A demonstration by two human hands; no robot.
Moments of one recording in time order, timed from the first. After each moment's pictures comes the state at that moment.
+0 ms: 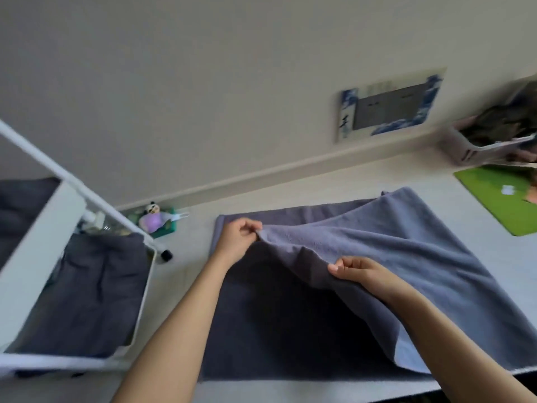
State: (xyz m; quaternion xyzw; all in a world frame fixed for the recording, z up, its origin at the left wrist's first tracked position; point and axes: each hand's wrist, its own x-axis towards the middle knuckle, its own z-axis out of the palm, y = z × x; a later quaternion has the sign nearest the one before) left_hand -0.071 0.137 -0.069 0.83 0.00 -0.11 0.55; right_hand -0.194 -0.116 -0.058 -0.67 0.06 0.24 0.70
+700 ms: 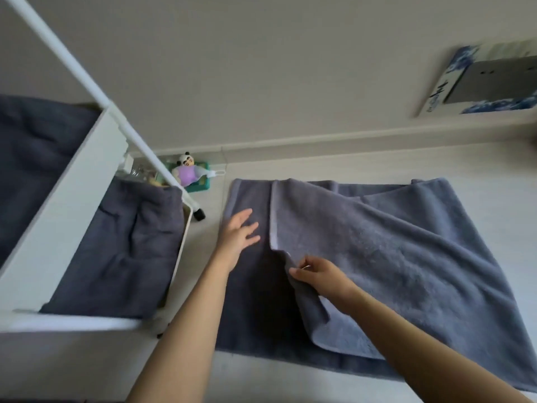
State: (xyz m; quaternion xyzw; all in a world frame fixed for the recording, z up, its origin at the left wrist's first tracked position) left_hand -0.080 0.243 -0.130 0.67 0.21 -0.14 0.69; right_hand -0.152 0.047 -0.118 -0.71 0.10 0.33 0.61
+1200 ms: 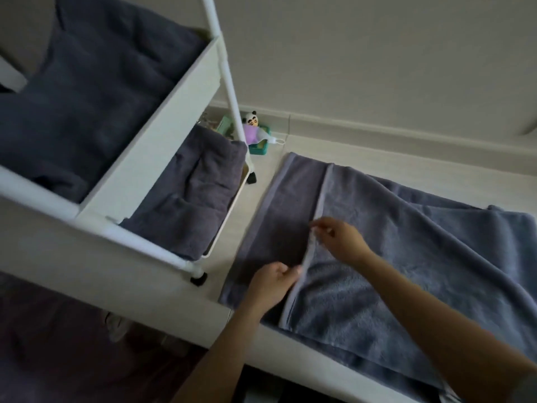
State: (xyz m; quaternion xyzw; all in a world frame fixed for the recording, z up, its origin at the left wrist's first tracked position) left_hand -0.206 0.251 -0.156 0.83 0.21 -0.22 0.46; right_hand -0.091 0.100 -0.143 -0.89 -0.11 0.22 0.38
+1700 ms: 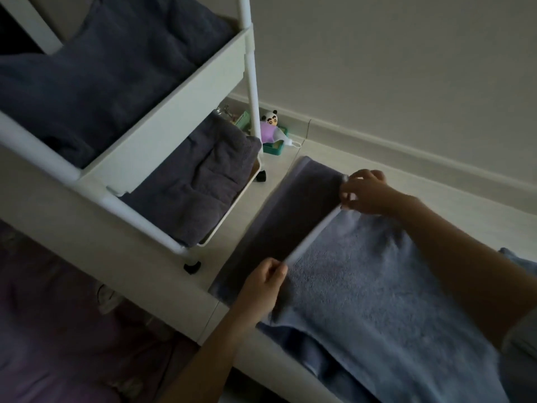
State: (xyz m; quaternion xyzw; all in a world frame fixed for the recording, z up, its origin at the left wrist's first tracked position) left_hand -0.218 0.234 -0.119 0.79 0.27 -0.12 0.53; right_hand 0.040 0.082 -0.106 -0.90 -0.40 0.17 -0.04
